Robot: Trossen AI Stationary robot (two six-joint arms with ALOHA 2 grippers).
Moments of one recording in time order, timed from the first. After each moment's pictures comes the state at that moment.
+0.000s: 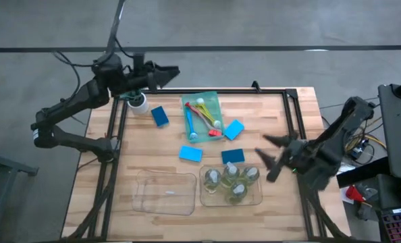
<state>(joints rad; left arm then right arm) 0.40 1.12 1.40 -0.13 0.09 -0.63 0.83 1.07 0.94 -0.36 1.38 0.67</state>
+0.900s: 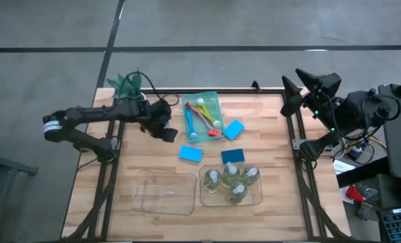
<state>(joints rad) 0.35 1.28 0.97 -0.80 0.29 -0.76 0.44 0.99 1.46 -0.36 1.41 0.02</state>
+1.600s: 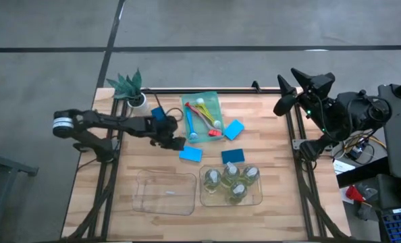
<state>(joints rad) 0.23 1.39 0.71 -0.26 0.25 -1.08 0.37 1.04 1.48 -0.36 1.40 -0.01</state>
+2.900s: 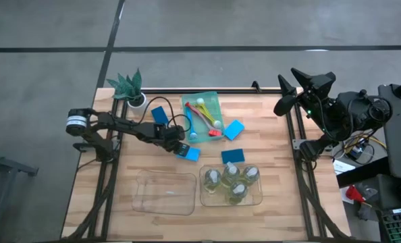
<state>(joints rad) 0.13 1.58 0.77 -0.28 0.02 -0.98 0.37 1.04 1.48 -0.36 1.40 -0.04</state>
